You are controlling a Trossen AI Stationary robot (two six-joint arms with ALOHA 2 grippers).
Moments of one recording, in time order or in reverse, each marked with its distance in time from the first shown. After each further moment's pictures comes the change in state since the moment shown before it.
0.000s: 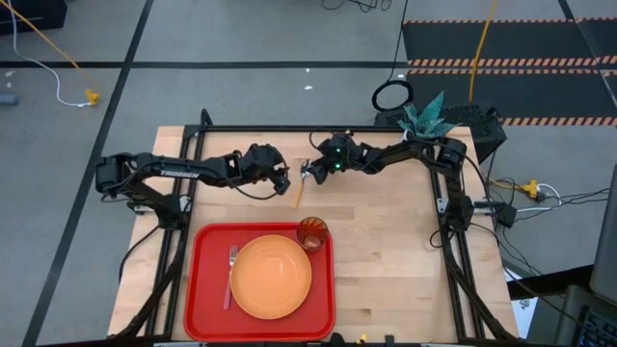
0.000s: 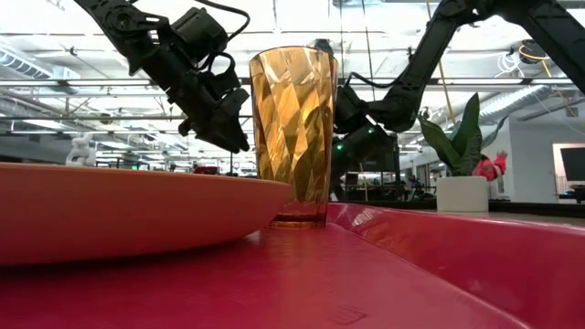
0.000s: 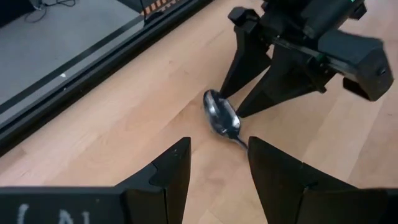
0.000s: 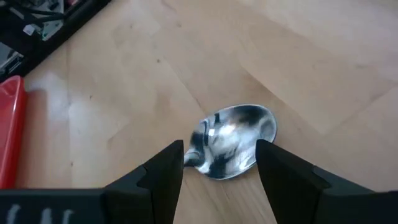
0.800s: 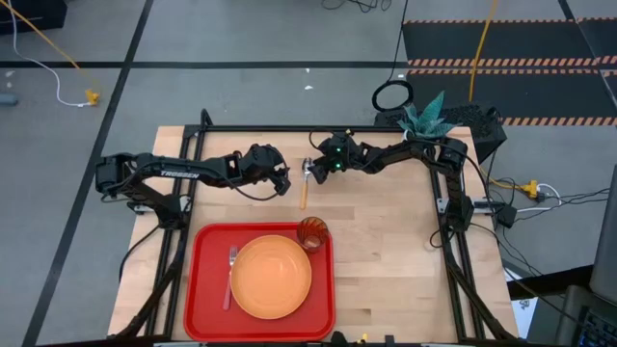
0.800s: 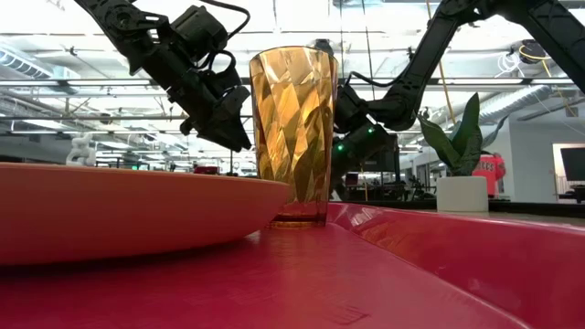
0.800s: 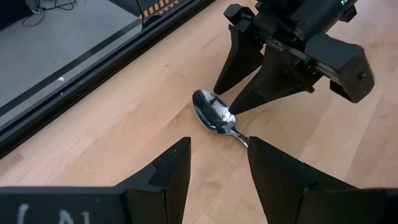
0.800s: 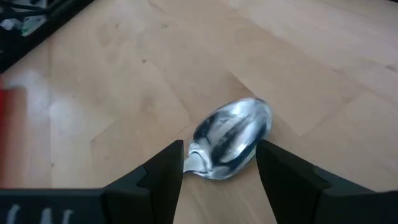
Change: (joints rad) left arm -0.007 0.000 0.000 0.013 0.000 0.006; right arm -0.001 -0.010 -0.001 -0.025 0.047 -0.034
